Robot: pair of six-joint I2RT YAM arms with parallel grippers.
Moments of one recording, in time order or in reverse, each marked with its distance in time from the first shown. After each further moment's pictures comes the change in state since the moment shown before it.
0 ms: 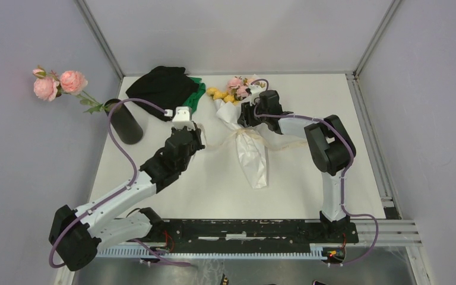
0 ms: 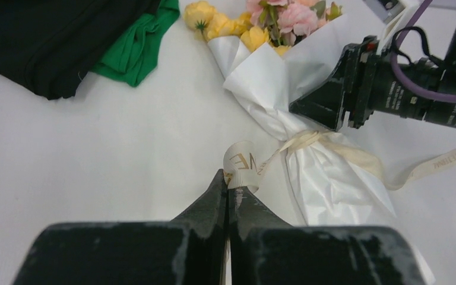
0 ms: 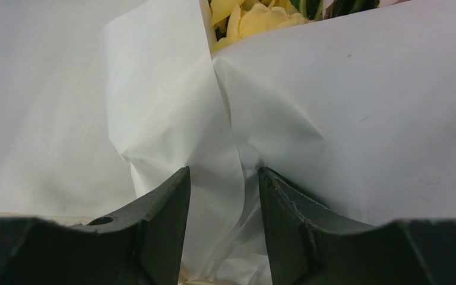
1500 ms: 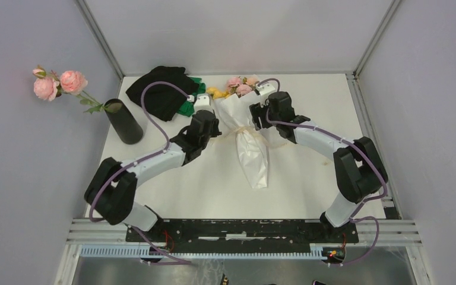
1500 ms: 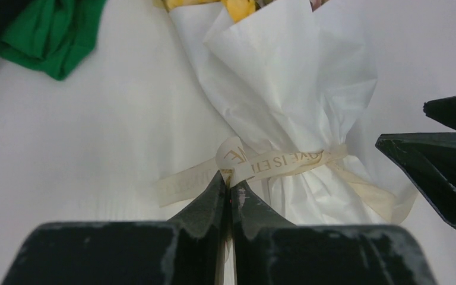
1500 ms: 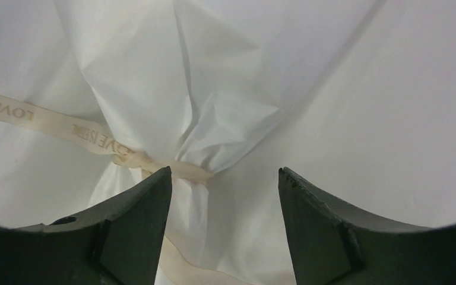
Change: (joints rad) left arm 0.078 0.446 0.171 0.121 0.112 -0.103; right arm 0.032 -0.374 -0.179 -0.171 0.304 -0.159
